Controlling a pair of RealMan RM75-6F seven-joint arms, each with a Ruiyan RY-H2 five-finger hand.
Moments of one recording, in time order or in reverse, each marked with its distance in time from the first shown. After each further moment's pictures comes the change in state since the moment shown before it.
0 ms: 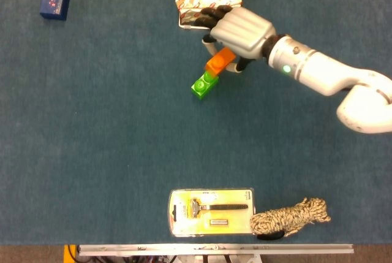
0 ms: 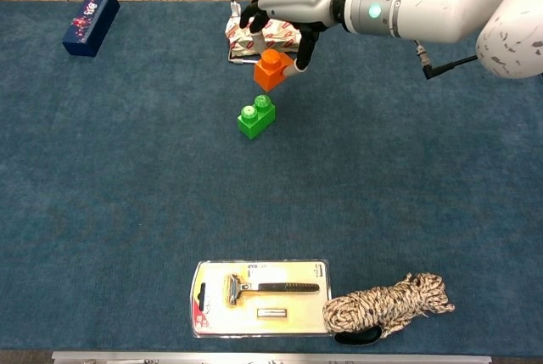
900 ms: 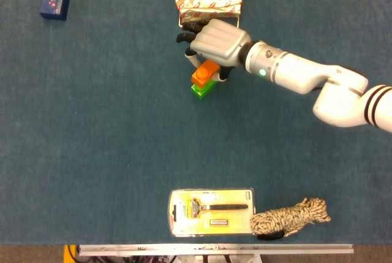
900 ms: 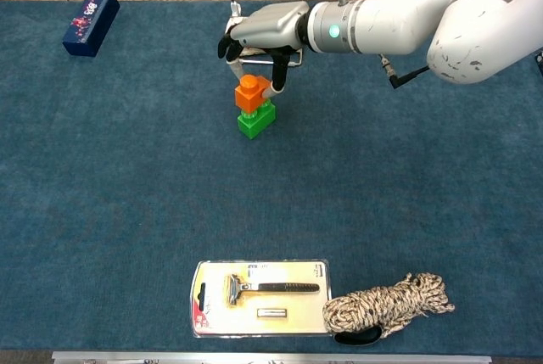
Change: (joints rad) left arm 0.026 -0.007 0.007 0.057 -0.018 0.013 -0.070; right arm 0.131 -0.131 -0.103 0.181 -0.125 -0.016 0.232
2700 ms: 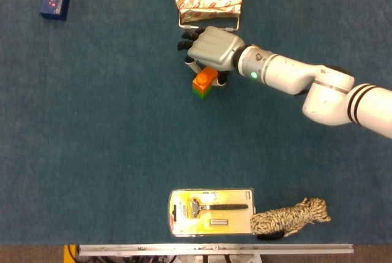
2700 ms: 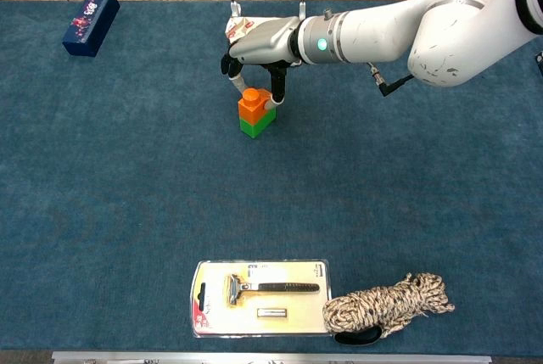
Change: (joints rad) left arm 0.031 -0.012 0.000 0.008 -0.015 0.015 -0.012; right arm 0.068 -0.061 -0.086 0.081 0.018 -0.050 0.028
